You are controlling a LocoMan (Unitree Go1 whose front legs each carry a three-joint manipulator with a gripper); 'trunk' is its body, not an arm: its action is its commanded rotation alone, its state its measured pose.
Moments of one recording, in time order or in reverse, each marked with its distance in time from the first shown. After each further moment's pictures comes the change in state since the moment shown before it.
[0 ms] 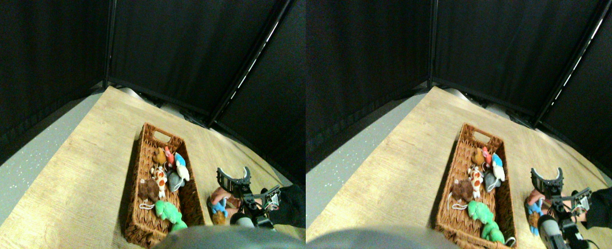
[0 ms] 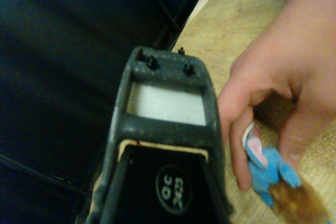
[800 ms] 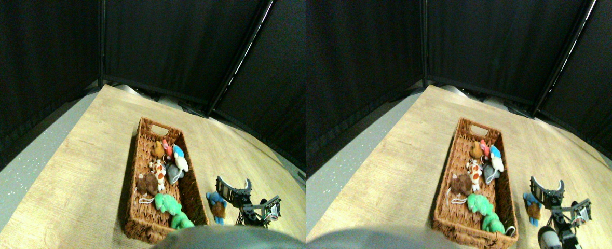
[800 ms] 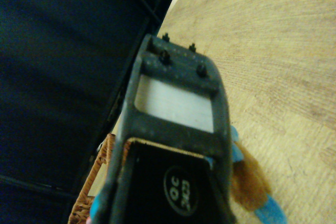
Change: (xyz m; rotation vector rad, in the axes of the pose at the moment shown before) right arm -0.012 -0.049 -0.004 0.180 -0.002 -0.097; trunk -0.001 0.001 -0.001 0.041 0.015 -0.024
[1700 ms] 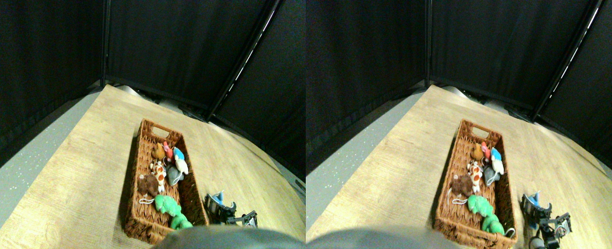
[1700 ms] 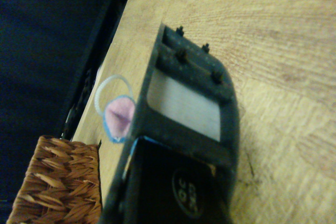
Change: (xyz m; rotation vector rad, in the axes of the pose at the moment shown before) right arm 0.027 -0.077 -0.008 0.151 0.010 -0.202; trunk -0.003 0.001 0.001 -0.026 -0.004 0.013
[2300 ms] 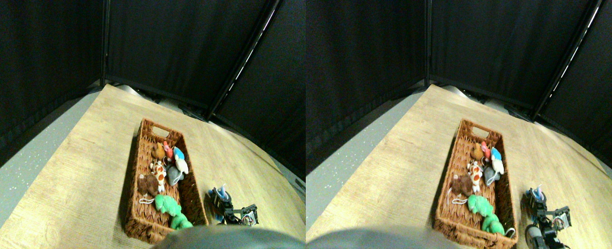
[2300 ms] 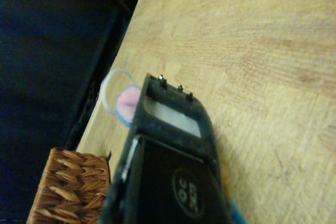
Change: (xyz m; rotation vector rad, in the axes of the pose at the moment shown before) right arm -0.006 0.027 -0.006 -0.011 -0.077 0.044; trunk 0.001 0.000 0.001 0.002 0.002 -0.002
